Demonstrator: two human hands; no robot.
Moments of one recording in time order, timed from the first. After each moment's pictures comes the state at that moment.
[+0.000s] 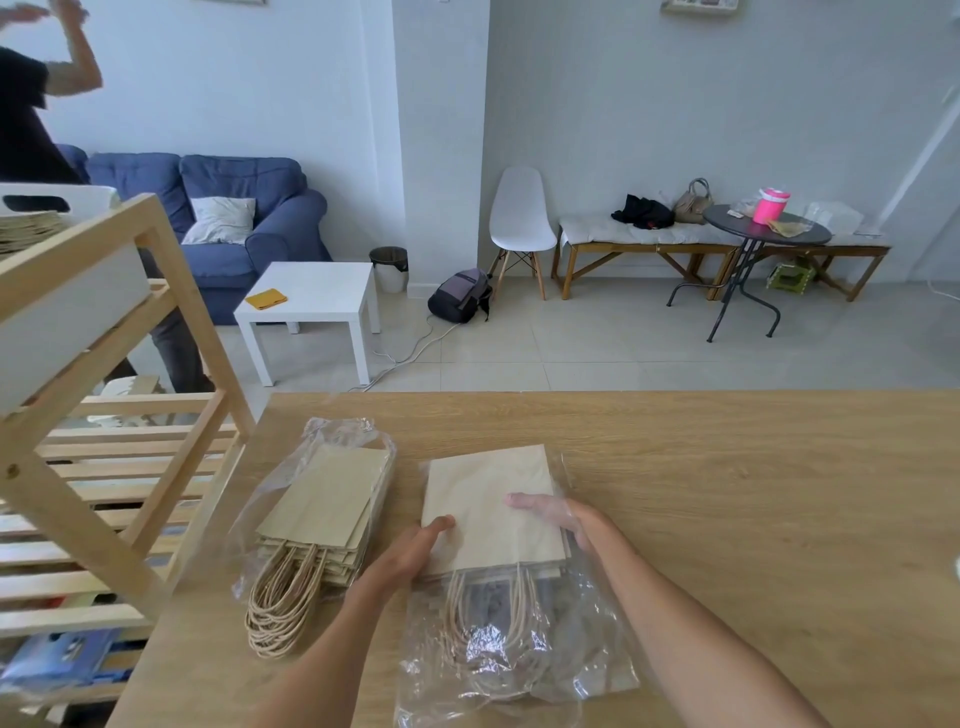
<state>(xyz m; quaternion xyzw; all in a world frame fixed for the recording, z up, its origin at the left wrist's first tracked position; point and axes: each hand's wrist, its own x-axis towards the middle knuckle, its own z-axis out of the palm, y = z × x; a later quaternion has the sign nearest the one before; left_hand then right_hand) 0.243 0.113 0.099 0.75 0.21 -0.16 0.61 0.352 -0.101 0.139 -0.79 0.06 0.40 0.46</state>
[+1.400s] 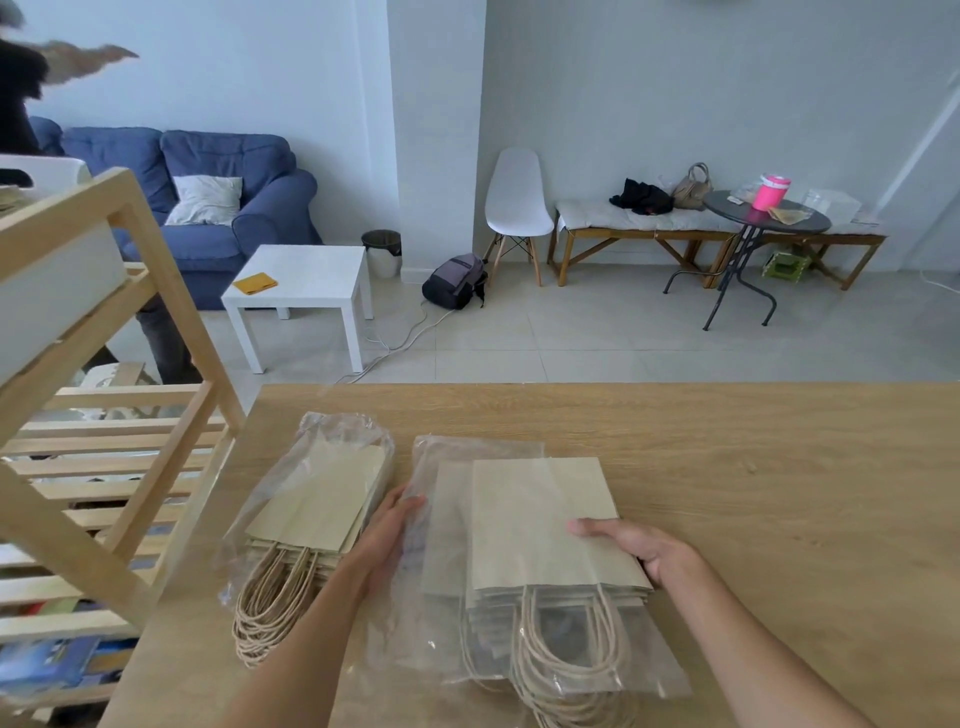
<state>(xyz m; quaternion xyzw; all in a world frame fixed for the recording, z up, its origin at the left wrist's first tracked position) 0.264 0.156 0.071 0.59 0.27 -0.07 0.75 0.346 -0.181 0.124 -0.70 0.12 0.44 0.56</state>
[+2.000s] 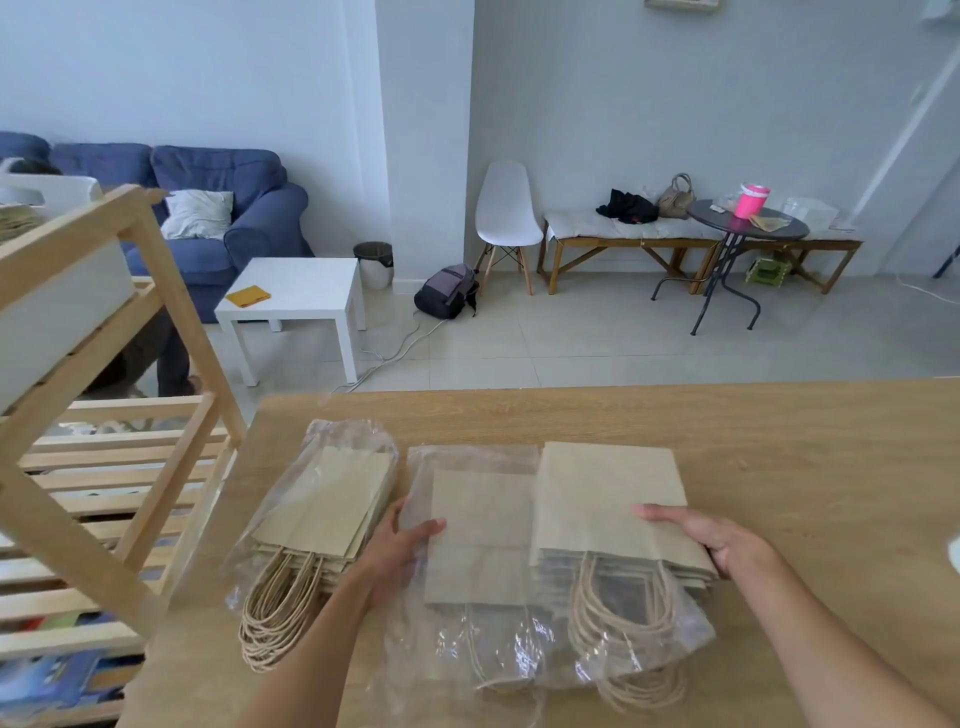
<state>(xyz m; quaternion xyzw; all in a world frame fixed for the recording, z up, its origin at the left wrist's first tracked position) 0.247 0.157 0.067 0.56 0.25 -0.09 0.78 0.347 -0.244 0.158 -0.72 0.19 0.35 0.56</state>
